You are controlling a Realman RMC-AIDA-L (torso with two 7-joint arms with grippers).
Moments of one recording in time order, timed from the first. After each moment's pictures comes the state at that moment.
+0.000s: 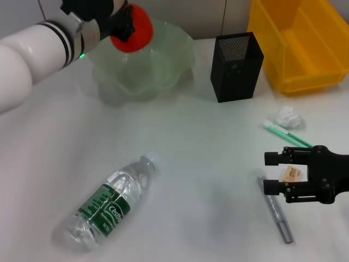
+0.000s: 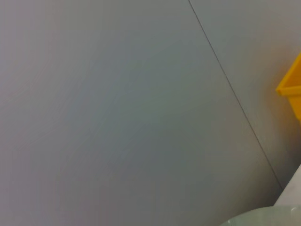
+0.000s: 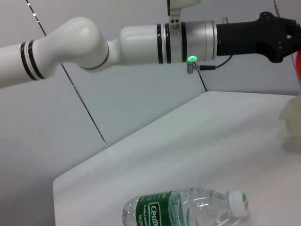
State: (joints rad) left arm -0.75 -2.08 1.70 0.83 2.25 0.15 -2.09; right arm 0.39 2.07 -0.47 -0.77 -2.16 -1.93 1.43
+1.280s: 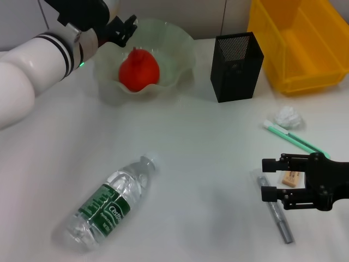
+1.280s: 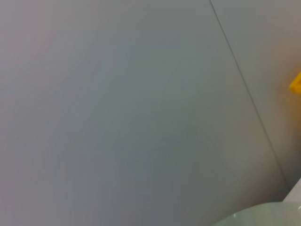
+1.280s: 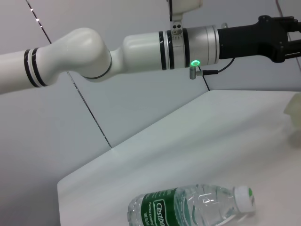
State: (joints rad) left arm -0.72 -2.08 1.76 0.81 2.17 0.07 -2.10; right arm 0.38 2.07 -0.47 -0.73 -2.17 -1.92 1.40
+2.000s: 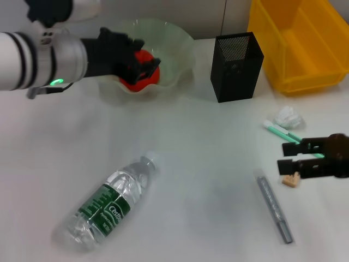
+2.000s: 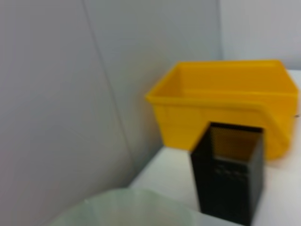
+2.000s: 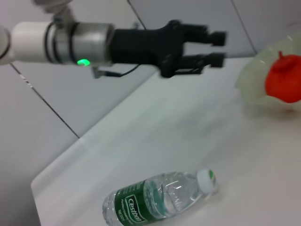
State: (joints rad) left arm -0.54 -2.07 1.58 1.26 2.18 0.76 -2.12; right arm 0.38 2.08 -0.52 -1.07 -2.17 -1.97 1.87
